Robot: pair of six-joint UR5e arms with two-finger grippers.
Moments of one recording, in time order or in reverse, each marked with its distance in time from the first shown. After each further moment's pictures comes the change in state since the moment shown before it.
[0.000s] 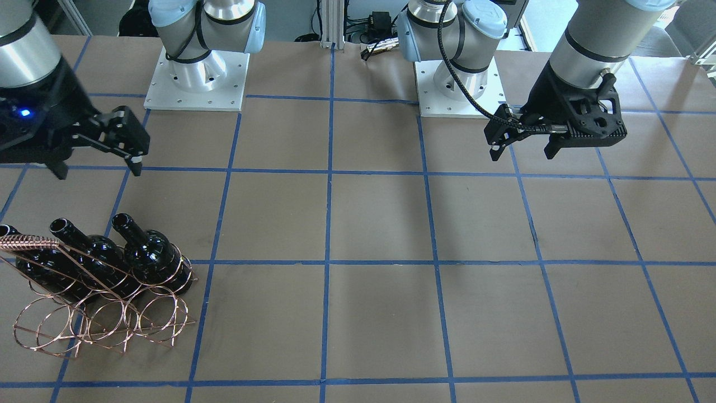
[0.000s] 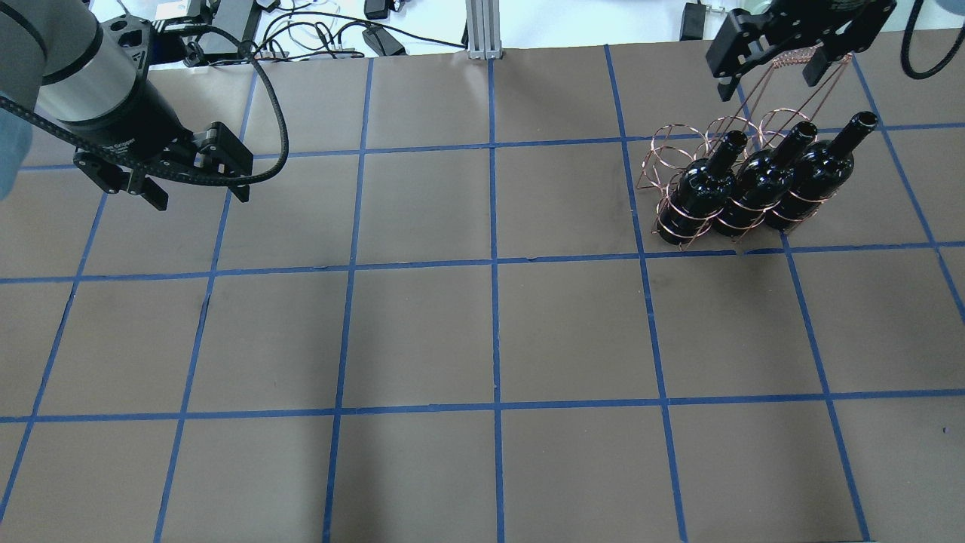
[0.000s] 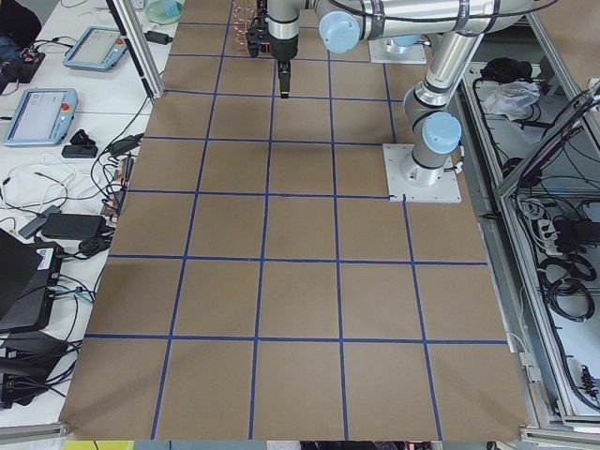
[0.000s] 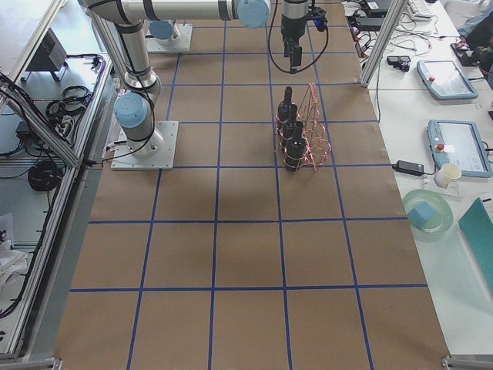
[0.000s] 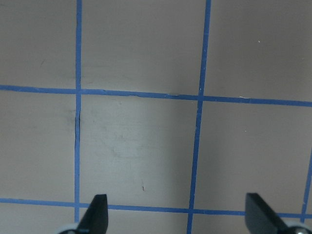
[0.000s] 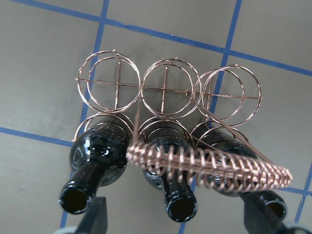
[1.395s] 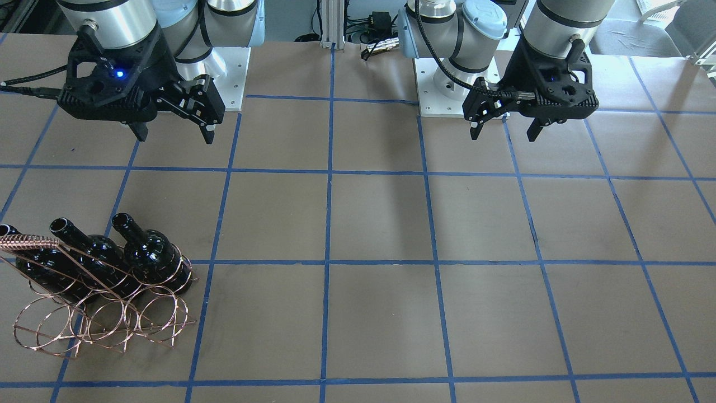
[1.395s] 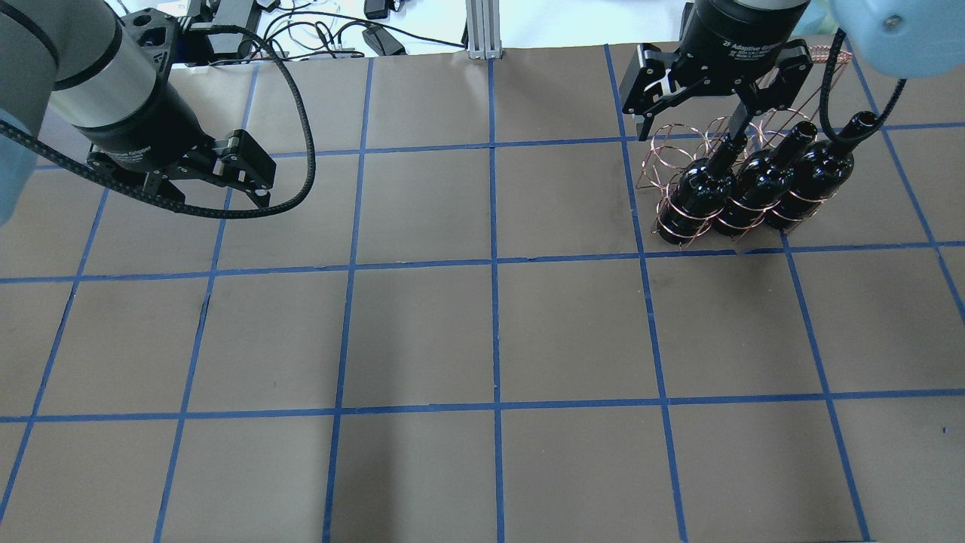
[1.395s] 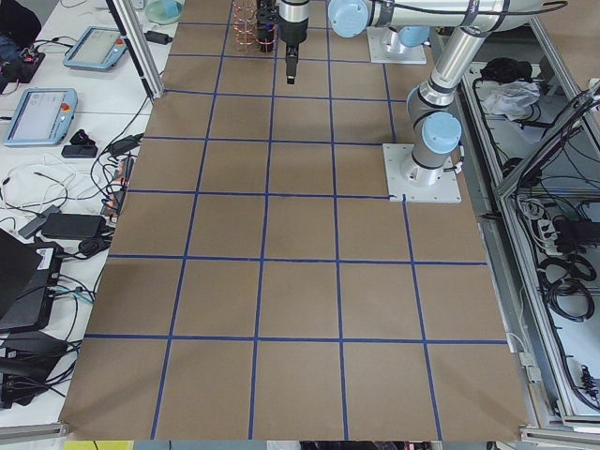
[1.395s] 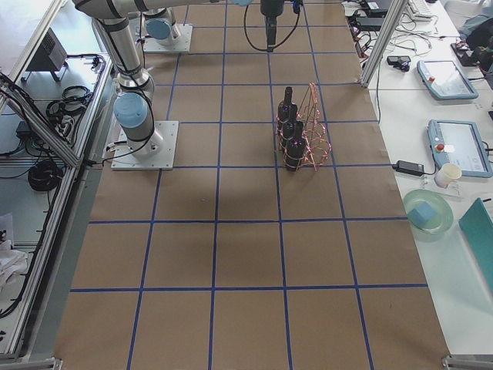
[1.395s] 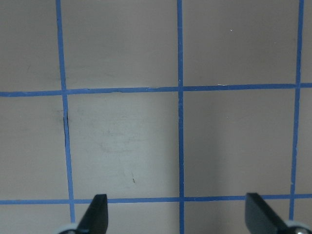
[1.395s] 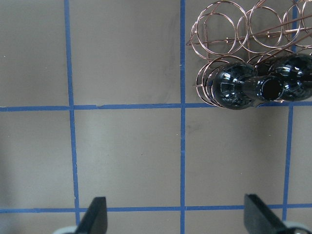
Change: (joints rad) left arm -0.070 0.044 -0.003 -0.024 0.007 0.007; right arm 0.091 -0.055 0.053 0.047 0.048 0.226
